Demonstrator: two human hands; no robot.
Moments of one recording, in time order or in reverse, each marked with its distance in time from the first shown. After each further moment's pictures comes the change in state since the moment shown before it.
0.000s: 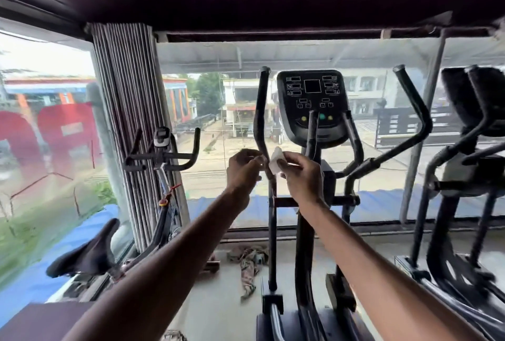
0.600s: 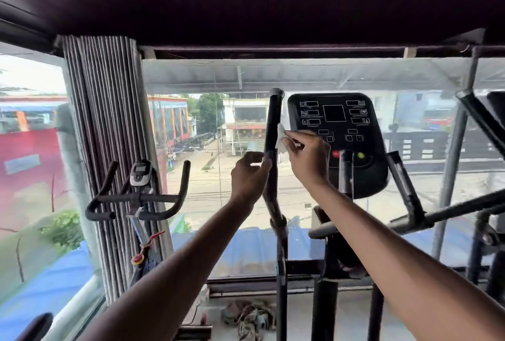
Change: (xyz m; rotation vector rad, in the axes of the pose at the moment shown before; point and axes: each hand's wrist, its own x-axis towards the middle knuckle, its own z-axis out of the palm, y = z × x) left_hand 0.304 -0.043 0.046 0.158 0.077 0.184; right_hand 0.305 0.078 0.123 -0.312 0.148 -0.512
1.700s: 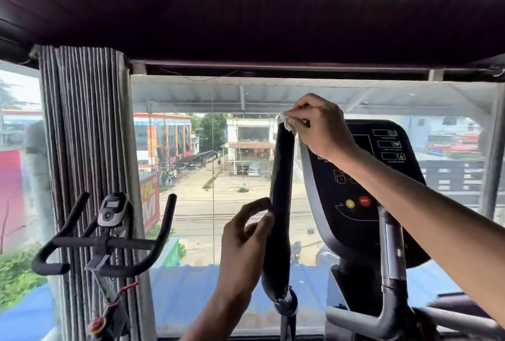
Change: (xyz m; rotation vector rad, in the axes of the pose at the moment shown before) left_hand 0.061 -0.040 0.025 -0.321 -0.094 -0.023; right_hand 0.188 0.087 0.073 -0.178 -0.260 -0.627
